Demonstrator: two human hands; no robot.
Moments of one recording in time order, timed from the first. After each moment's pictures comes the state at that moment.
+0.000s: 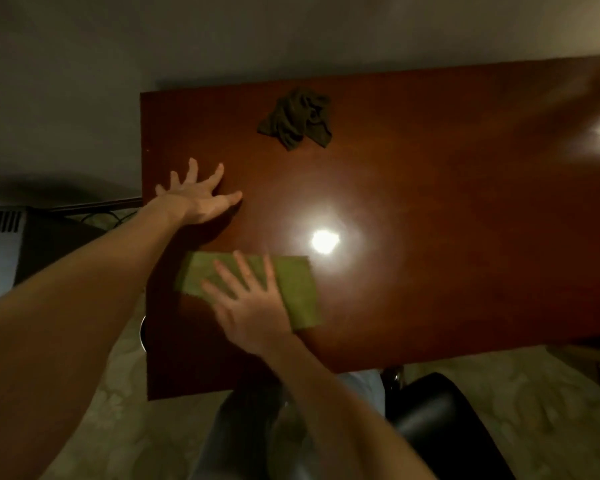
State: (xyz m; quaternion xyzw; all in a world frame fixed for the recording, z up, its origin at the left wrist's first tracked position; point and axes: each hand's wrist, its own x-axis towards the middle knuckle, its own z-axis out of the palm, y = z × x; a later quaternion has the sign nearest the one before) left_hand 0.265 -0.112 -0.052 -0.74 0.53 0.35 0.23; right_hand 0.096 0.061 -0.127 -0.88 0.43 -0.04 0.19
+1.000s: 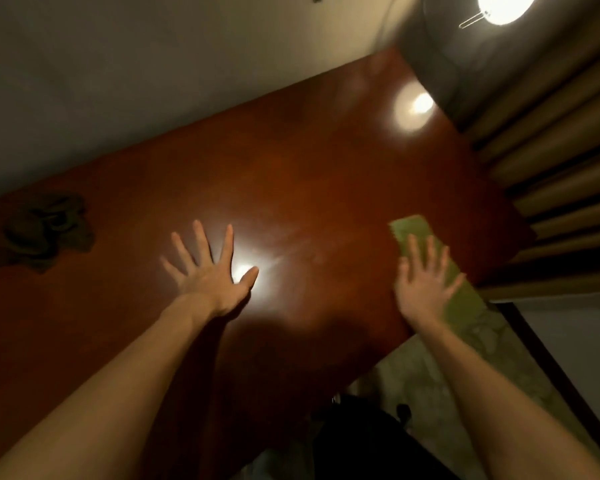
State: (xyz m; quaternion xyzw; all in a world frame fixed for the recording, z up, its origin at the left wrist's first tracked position) left_hand -0.115 -0.156 -0.095 -0.60 0.71 0.29 0.23; right_hand -0.478 -0.012 -0.136 -0.39 0.91 -0.01 0.13
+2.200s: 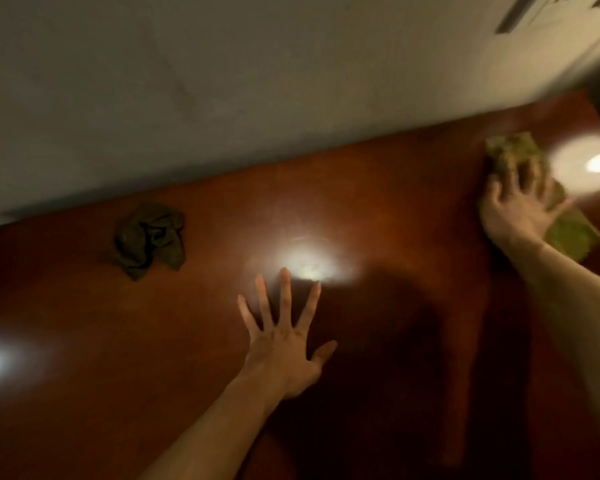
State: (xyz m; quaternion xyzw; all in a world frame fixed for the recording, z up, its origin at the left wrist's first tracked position) left_hand -0.119 -0.159 -0.093 -0.58 0.71 0.29 0.26; right_hand -0.500 -0.349 -0.128 -0.48 0.86 -0.01 0.14
